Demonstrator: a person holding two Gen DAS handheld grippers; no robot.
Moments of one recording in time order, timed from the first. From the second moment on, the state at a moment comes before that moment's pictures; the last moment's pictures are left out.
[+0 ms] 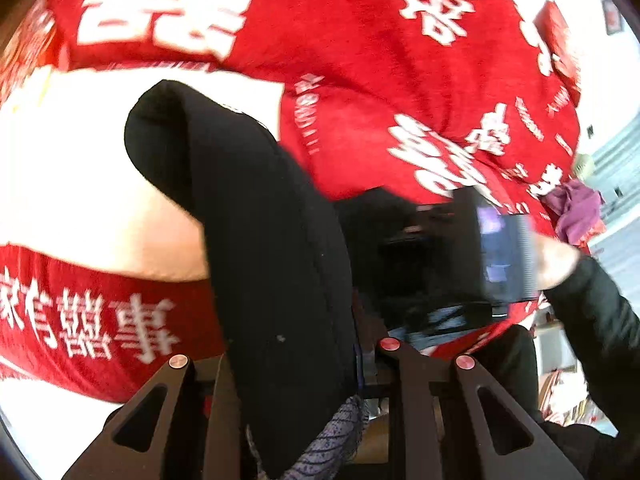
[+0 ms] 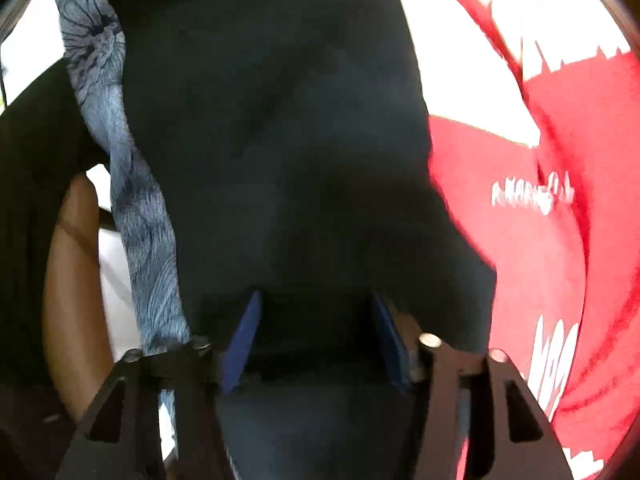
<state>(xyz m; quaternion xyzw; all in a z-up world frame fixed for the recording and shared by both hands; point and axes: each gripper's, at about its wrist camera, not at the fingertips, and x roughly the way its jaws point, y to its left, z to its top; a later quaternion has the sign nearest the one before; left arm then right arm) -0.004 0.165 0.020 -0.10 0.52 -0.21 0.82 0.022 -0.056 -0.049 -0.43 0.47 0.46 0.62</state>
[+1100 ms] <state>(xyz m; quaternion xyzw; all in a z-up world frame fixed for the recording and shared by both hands) -0.009 -0.188 -0.030 0.12 0.57 -0.33 0.75 -0.013 -0.392 -0.002 0.06 0.48 0.26 0.84</state>
